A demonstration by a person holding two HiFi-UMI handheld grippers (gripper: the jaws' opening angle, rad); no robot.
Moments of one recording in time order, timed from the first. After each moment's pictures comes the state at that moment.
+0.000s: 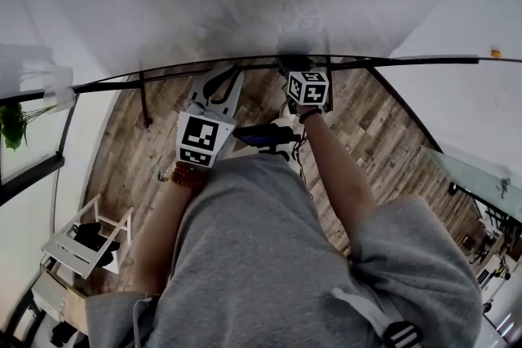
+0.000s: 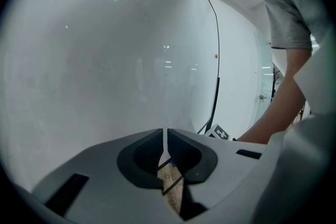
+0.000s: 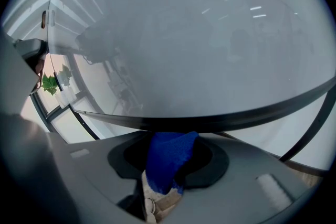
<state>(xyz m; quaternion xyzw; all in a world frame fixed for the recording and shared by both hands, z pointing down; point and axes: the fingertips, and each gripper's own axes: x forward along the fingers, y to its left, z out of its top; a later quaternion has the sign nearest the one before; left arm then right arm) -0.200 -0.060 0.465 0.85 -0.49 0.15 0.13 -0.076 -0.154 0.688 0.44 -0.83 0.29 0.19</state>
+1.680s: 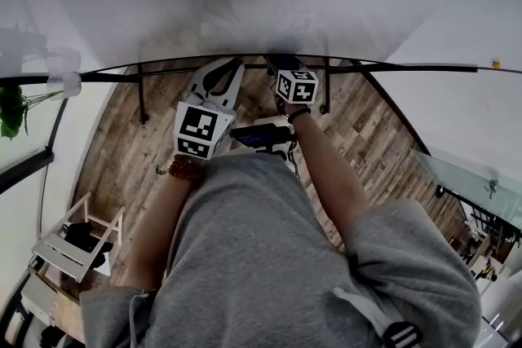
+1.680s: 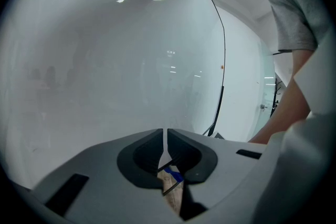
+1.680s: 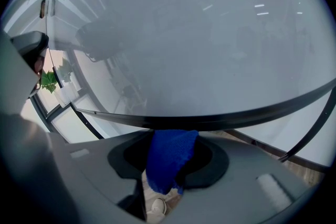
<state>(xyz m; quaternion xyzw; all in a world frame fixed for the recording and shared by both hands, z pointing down) -0.271 -0.048 0.464 0.84 -0.50 0.11 0.15 -0.163 -0.128 0.686 0.43 -0.83 0.30 0.20</state>
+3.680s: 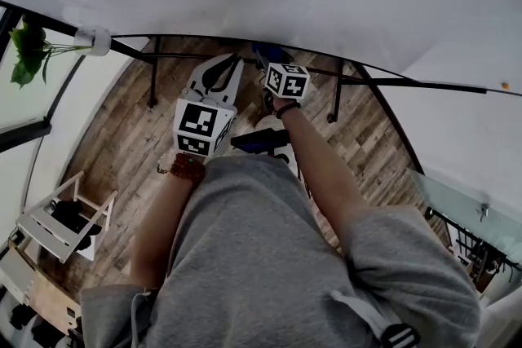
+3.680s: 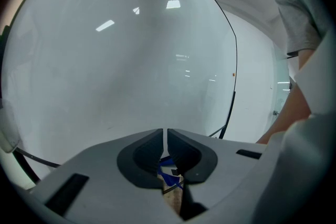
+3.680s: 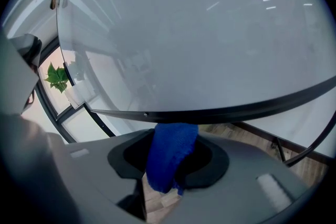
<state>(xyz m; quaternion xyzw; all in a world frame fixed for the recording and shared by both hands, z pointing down) -0.362 0.009 0.465 0.80 -0.57 0.09 0.17 -0.295 -0.088 0.675 0.38 -0.85 0.31 0.19</state>
